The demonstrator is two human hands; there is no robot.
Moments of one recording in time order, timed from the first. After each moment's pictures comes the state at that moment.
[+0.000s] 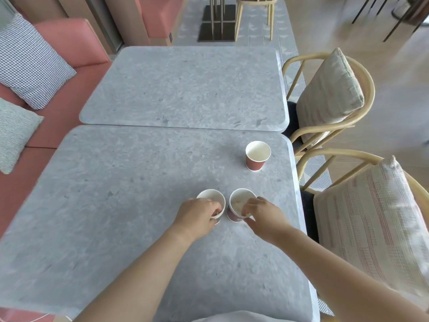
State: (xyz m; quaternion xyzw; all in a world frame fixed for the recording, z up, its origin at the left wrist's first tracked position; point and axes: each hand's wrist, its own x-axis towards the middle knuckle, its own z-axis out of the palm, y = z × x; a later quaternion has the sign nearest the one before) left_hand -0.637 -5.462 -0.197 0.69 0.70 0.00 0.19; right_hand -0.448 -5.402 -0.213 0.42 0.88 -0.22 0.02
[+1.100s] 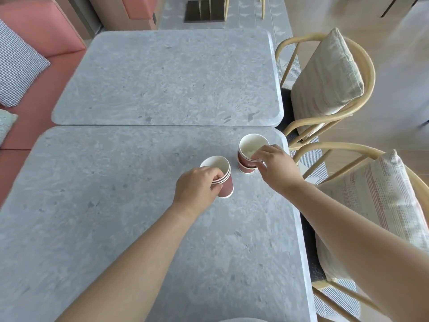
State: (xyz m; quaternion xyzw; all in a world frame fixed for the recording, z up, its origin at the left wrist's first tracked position) left_hand -0.631 -5.379 -0.185 0.65 0.73 0.16 0.15; right_hand -0.441 -5.279 -0.197 0.46 0.86 -0.17 -0.17
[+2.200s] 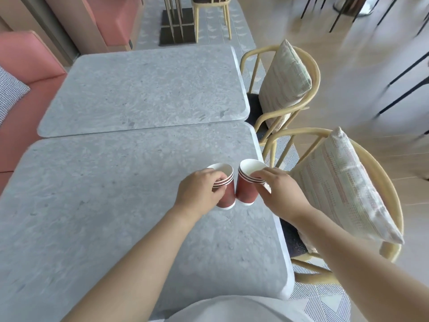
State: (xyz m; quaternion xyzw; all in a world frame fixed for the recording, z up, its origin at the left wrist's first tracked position) left_hand -0.570 -5.450 -0.153 0.70 0.67 0.17 0.17; right_hand -0.366 -5.420 -0.158 0.48 0.83 -0.18 -0.22
